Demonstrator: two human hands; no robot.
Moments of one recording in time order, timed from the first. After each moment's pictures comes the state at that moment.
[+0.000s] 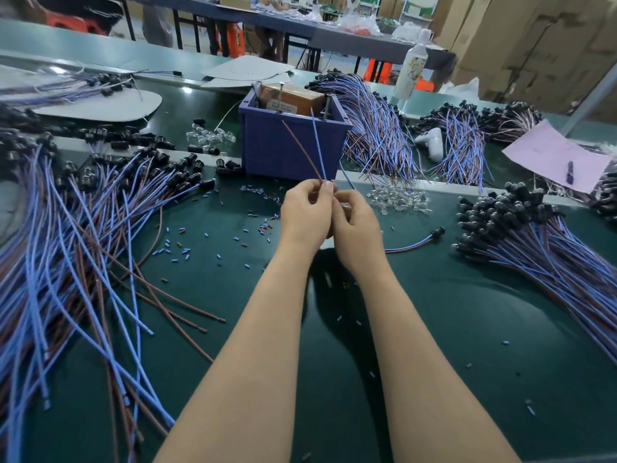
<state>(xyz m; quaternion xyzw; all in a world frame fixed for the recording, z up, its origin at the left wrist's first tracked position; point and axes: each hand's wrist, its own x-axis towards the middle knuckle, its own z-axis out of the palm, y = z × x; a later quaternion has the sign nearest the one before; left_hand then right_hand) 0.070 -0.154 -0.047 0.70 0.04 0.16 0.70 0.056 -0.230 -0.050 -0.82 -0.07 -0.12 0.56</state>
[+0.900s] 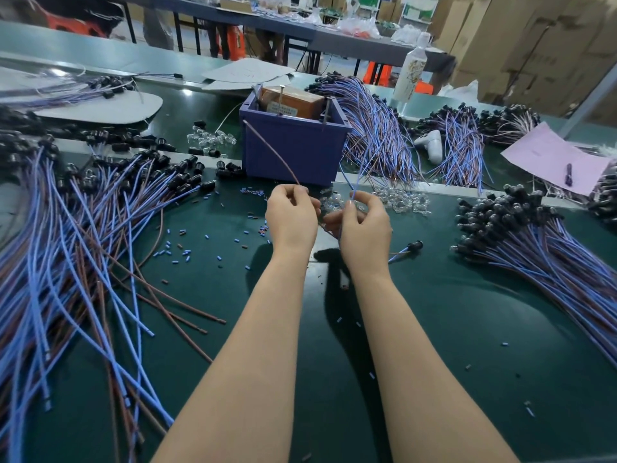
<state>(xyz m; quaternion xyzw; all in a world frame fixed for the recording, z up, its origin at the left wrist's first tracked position) 0.076 -0.148 -0.053 0.64 0.15 0.21 0.72 0.062 -0.227 -0.058 -0.76 0.03 -0.18 0.63</state>
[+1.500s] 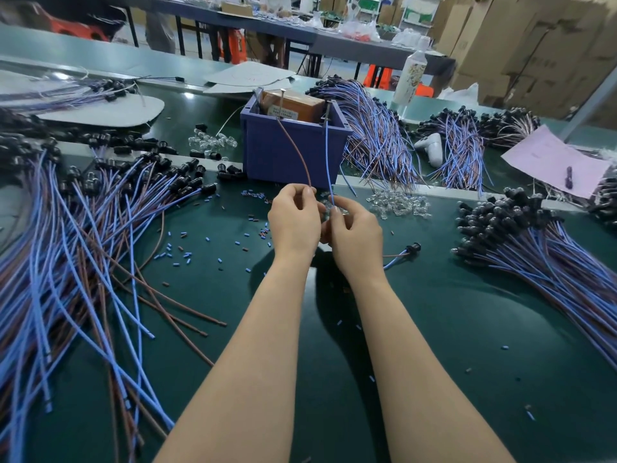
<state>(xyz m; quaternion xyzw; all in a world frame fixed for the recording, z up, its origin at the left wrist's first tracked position) 0.073 -0.149 -0.055 0.68 0.10 0.23 0.69 0.061 -0.228 -0.058 -0.83 -0.02 -0.17 0.53</state>
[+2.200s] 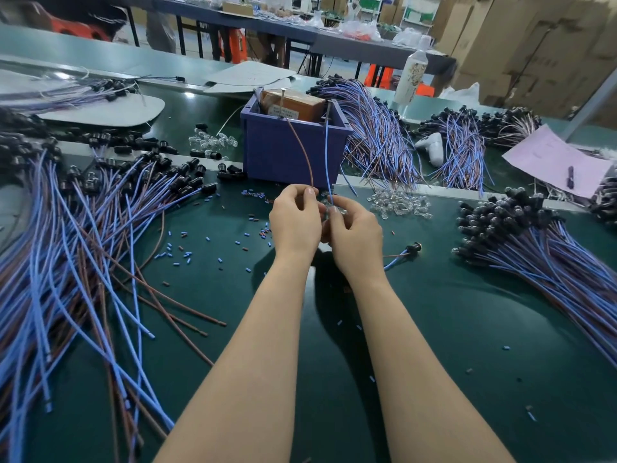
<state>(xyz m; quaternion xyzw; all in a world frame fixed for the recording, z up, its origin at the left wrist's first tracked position) 0.075 -0.148 -0.057 0.69 0.09 0.21 0.69 0.060 -0.226 -0.057 -0.83 -0.03 -0.17 0.53</state>
